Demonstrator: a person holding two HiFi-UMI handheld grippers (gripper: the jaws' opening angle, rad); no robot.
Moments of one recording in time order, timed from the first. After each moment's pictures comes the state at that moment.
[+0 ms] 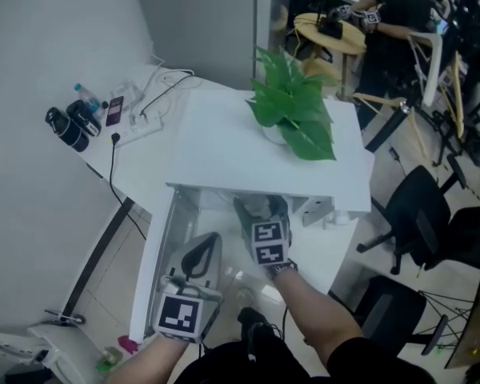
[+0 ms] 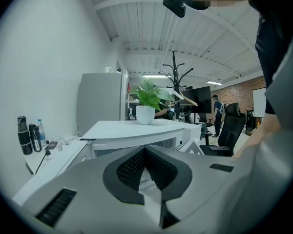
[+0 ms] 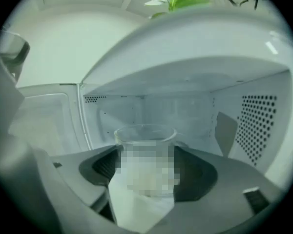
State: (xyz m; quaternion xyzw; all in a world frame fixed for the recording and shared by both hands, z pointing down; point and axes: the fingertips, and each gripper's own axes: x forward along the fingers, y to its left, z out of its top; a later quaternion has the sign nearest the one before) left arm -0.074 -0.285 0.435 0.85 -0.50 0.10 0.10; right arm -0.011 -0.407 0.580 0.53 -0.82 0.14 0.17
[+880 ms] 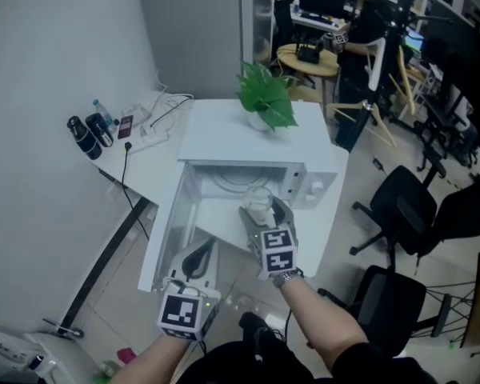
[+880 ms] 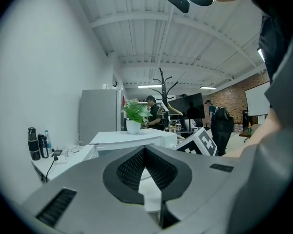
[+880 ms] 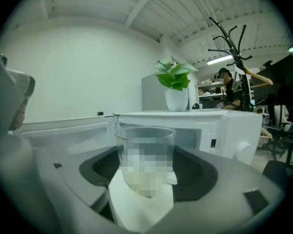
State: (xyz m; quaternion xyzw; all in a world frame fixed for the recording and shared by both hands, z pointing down) left arm -0.077 -0.150 0.392 0.86 -0.50 0.06 0.05; right arm 0.016 -0.271 0.495 0.55 -0.82 0.10 0.12
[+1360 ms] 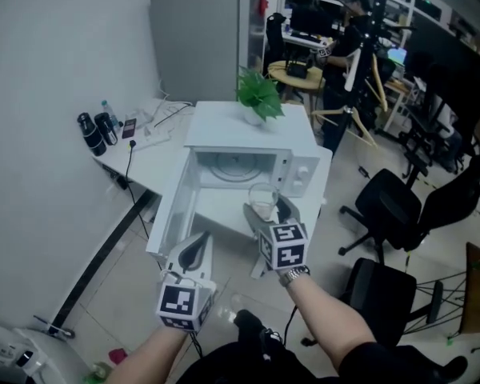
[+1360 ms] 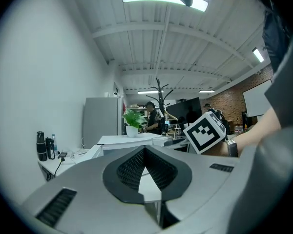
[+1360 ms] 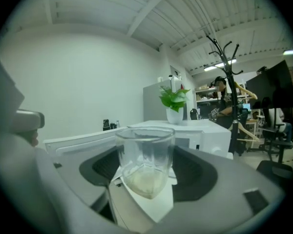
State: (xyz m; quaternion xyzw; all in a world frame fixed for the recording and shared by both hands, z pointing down) left arm -0.096 -0.066 0.382 0.86 -0.51 0.04 0.02; right arm 0.028 -0.175 0.435 0.56 -0.82 0.09 0.09
